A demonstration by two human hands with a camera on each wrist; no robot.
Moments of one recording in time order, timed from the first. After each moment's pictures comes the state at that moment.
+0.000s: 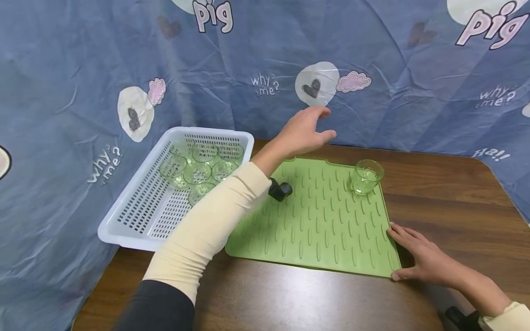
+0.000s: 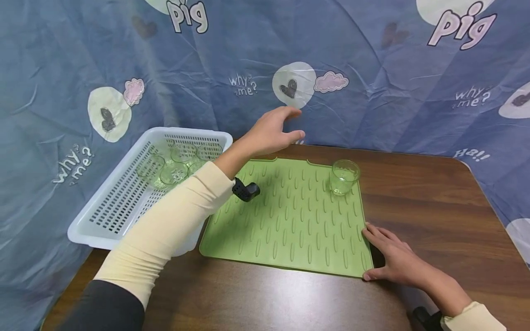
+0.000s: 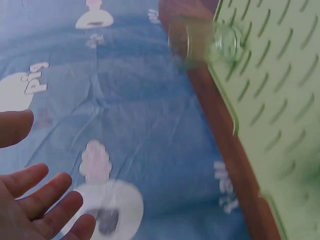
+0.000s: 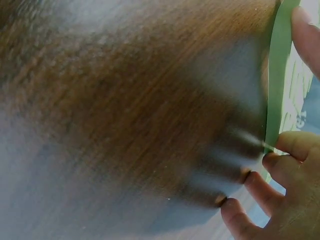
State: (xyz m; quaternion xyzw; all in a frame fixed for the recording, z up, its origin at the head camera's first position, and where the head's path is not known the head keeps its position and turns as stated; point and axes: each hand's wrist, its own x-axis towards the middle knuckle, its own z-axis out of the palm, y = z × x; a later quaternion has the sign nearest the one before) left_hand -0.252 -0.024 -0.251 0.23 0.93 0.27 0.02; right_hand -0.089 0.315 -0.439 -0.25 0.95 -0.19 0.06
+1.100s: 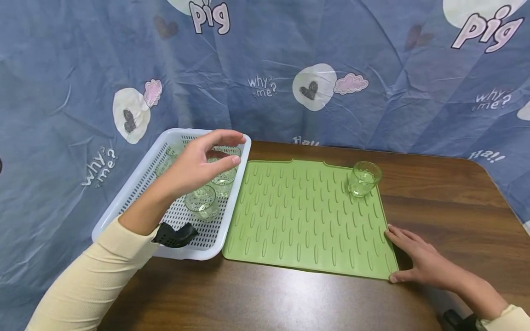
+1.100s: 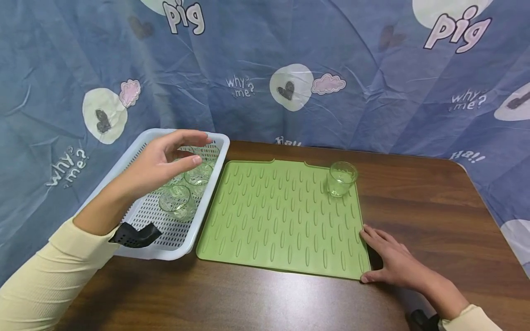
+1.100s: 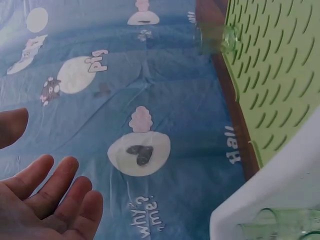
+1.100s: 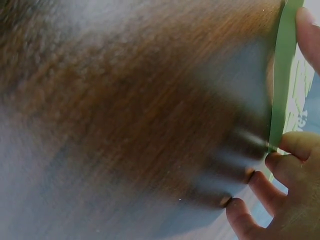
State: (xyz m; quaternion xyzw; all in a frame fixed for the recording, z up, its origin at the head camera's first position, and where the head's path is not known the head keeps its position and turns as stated) left_hand -0.158 -0.185 -0.245 0.22 0.86 0.46 0.00; right_hand -0.090 0.316 -0.435 -0.24 0.95 -0.19 0.07
